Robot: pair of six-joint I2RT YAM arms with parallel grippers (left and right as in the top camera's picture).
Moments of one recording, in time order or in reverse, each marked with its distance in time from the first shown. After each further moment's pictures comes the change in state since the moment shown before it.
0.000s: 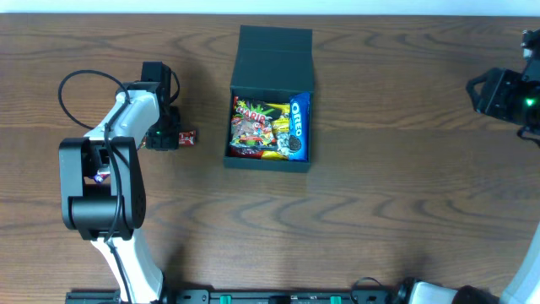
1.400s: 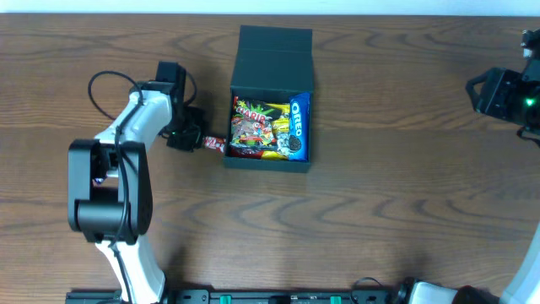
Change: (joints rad) left arm -0.085 -0.042 -0.002 -0.014 0.332 0.223; right arm 0.000 0.000 0.000 0.001 0.000 0.000
